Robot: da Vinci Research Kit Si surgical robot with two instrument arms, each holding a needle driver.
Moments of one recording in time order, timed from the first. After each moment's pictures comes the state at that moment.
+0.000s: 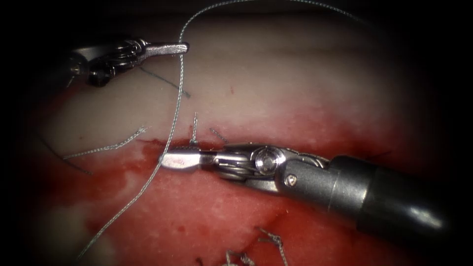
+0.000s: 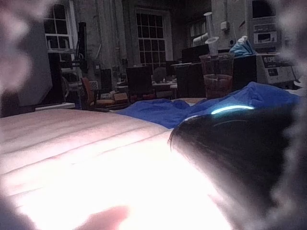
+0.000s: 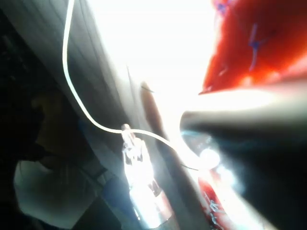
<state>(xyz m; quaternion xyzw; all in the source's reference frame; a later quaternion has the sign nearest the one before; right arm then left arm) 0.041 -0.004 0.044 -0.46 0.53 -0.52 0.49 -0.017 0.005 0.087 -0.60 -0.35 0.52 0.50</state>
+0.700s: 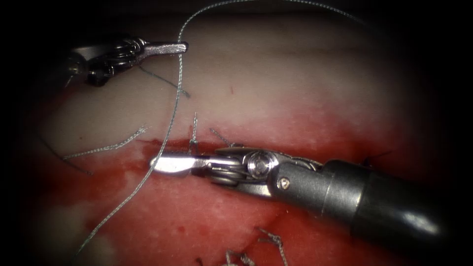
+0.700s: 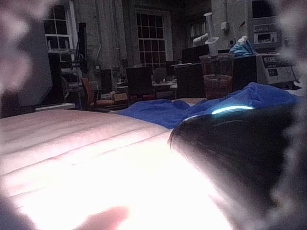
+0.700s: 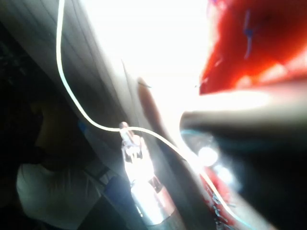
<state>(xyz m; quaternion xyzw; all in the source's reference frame) 0.042 -0.005 0.043 -0.47 0.56 -0.48 0.49 -0.017 0.005 0.087 -0.60 -0.35 0.52 0.50</state>
